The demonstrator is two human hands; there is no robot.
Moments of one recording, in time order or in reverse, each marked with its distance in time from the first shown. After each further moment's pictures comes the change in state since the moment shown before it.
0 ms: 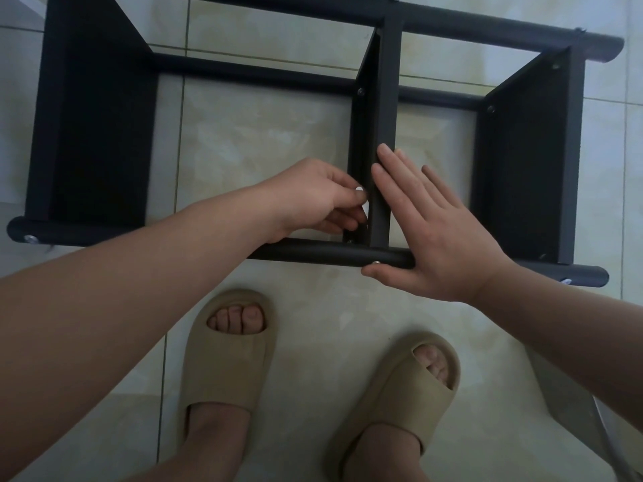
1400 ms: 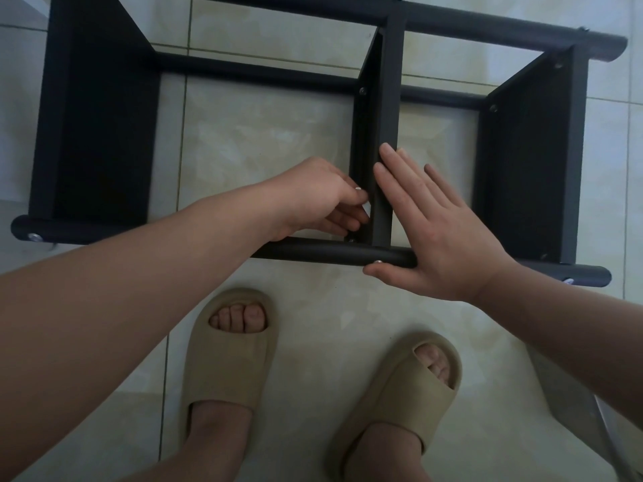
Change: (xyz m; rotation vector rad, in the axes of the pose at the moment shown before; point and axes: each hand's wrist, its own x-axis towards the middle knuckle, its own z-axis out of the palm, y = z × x) left_hand 0.000 0.003 -0.001 -0.032 -0.009 -0.043; right_hand 0.000 0.000 0.000 -0.010 0.012 -0.009
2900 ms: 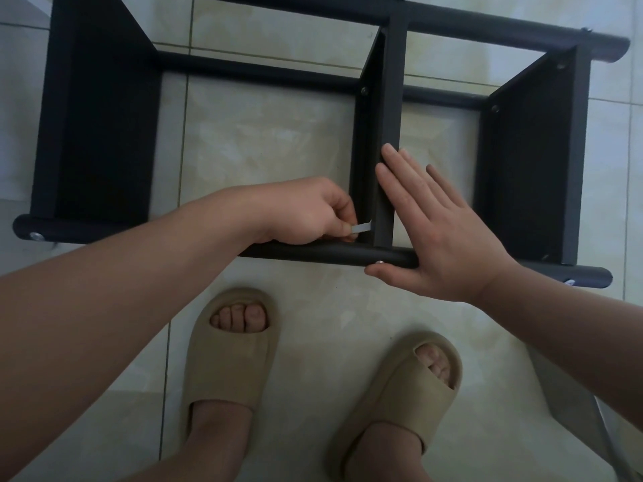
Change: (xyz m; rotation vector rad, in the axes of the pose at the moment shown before) left_hand -0.014 -0.002 -0.011 0.548 -0.139 0.058; right_hand 0.000 -0.001 0.000 0.009 0.000 0.002
